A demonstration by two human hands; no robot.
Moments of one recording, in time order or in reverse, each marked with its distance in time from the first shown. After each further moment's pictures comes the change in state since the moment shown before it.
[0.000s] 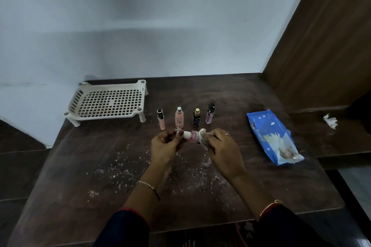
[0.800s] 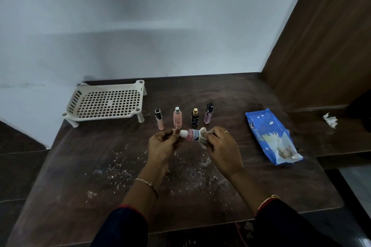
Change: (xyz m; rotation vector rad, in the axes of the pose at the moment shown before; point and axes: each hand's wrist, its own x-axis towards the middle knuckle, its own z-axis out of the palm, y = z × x) left_hand 0.002 0.005 0.003 0.022 0.033 -0.069; right_hand 0.002 0.010 0.005 -0.032 0.007 0.030
